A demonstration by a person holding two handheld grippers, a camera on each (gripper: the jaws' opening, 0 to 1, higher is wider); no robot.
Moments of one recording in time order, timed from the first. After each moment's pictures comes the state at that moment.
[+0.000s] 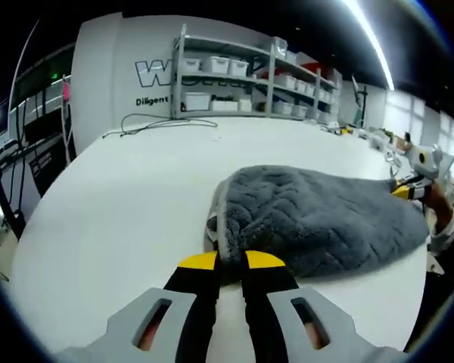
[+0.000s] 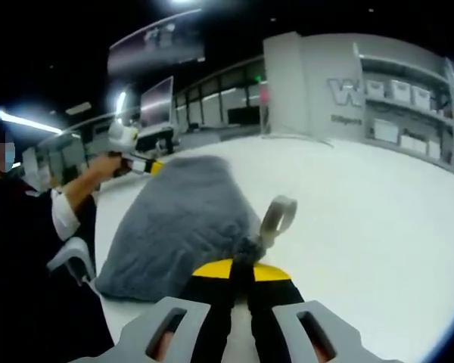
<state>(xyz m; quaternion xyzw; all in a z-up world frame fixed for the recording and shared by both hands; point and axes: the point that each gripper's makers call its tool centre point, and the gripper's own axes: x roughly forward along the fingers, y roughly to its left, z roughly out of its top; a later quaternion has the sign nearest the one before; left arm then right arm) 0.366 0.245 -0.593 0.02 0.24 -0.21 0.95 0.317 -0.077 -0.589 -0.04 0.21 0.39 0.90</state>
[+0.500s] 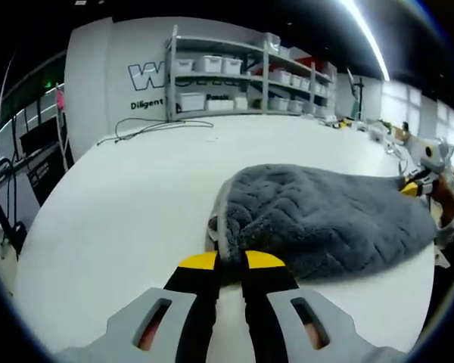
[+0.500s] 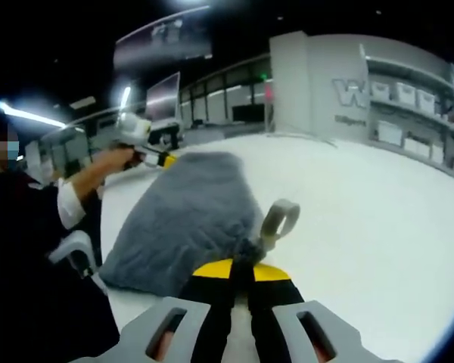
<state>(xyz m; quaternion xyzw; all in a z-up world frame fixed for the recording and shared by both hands) 0.387 0.239 -0.592 0.05 0.24 -0.22 0.94 0.303 -0.076 -0.589 -0.06 0.21 0.40 0.89</state>
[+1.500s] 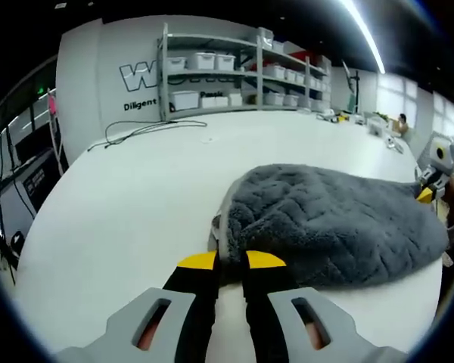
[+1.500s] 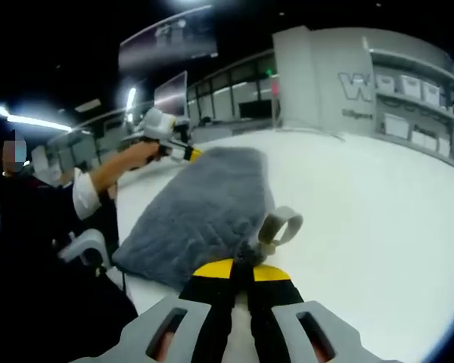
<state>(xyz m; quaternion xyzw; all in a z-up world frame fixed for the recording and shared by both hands) 0.424 0.222 -0.591 0.07 0.25 -0.23 0.94 0.291 -0.078 -0.590 -0.04 0.23 0.42 0.88</state>
